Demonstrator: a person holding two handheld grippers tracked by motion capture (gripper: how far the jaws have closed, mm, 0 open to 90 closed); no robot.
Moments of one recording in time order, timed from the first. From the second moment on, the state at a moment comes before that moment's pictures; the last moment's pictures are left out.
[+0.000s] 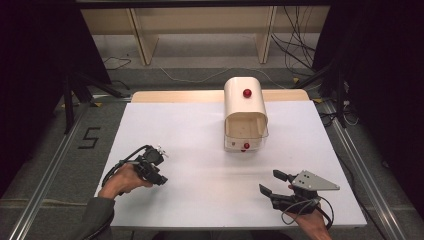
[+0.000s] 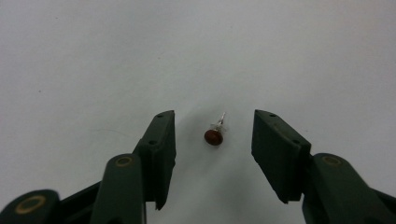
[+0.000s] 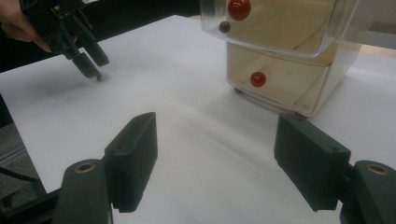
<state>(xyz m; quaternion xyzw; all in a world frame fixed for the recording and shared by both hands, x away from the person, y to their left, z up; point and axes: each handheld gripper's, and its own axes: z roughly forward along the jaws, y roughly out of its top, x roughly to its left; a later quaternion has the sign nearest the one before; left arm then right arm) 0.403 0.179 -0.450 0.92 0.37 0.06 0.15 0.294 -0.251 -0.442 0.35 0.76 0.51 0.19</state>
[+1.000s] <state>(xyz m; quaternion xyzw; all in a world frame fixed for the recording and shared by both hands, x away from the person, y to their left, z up) 0.410 0.173 -0.452 0.91 0.38 0.05 0.15 0.296 -0.250 -0.443 0.34 0.77 0.51 0.19</state>
